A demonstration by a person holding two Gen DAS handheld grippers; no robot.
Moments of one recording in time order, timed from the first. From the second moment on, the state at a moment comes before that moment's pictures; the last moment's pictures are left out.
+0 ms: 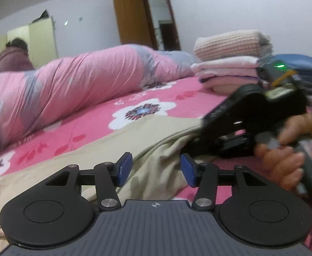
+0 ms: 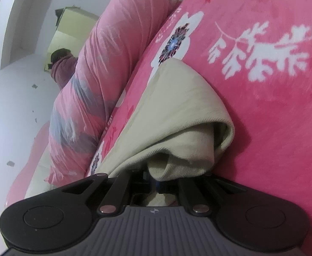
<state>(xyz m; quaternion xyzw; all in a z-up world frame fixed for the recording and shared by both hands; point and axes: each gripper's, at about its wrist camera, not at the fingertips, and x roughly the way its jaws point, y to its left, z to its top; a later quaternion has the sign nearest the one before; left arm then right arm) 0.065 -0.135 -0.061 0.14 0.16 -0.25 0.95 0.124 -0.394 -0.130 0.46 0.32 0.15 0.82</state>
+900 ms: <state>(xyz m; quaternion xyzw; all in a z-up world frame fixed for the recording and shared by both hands) 0.047 -0.186 -0.105 0.34 0.10 -0.16 0.92 0.130 -0.383 -0.119 0.47 0.34 0.20 0.78</state>
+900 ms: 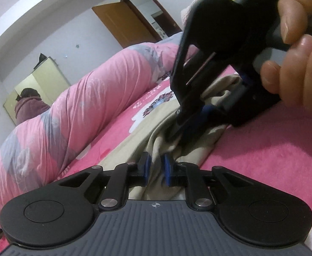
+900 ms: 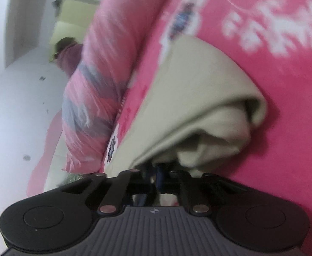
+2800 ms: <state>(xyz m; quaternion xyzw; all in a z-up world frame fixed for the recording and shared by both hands) 0.065 -0.175 -0.096 0.27 0.15 -0.19 0.93 0.075 -0.309 -0.072 -0.02 0.27 0.12 0.95</state>
